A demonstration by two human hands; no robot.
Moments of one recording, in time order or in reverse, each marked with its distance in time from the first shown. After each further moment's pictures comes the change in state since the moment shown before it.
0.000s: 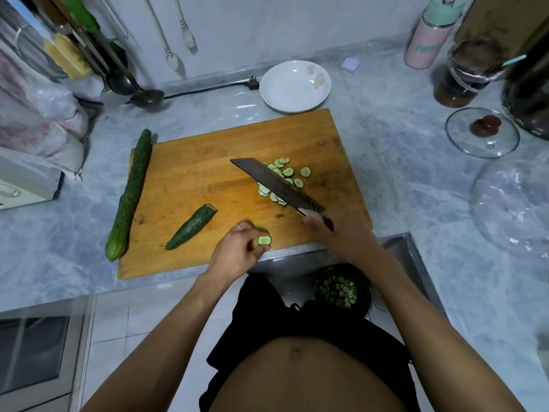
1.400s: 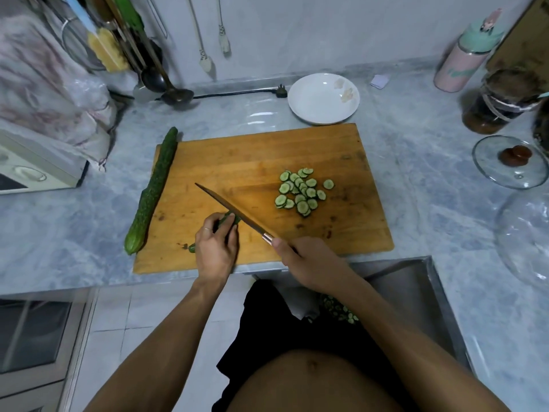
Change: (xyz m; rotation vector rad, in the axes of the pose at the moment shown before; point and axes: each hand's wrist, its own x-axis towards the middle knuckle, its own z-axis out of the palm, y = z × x) left_hand -0.007 -0.068 -0.012 0.104 0.544 -0.199; right_hand 0.000 -0.092 0.038 0.060 -0.320 -0.032
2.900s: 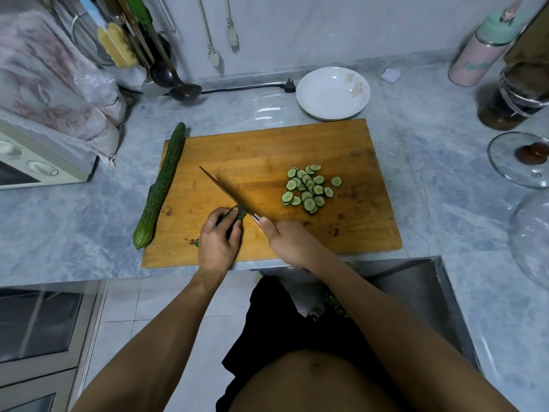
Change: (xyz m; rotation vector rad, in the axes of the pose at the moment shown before) left_hand 0.003 0.000 -0.010 -0.057 0.024 0.033; right_hand 0.042 -0.028 0.014 0.055 -0.058 0.108
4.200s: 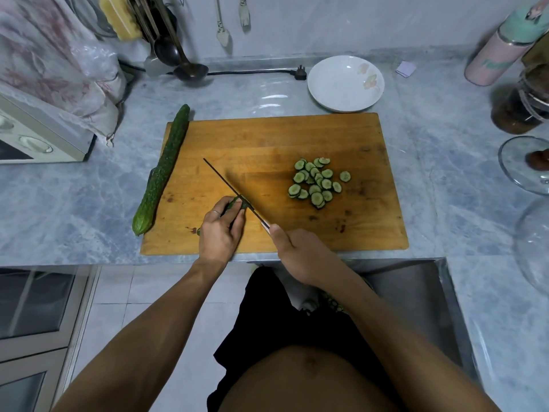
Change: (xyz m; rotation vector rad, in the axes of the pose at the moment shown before) left_hand 0.003 -0.004 -0.004 -0.026 -0.005 0.101; right_hand -0.025 0.000 0.005 -0.010 -0.066 -0.006
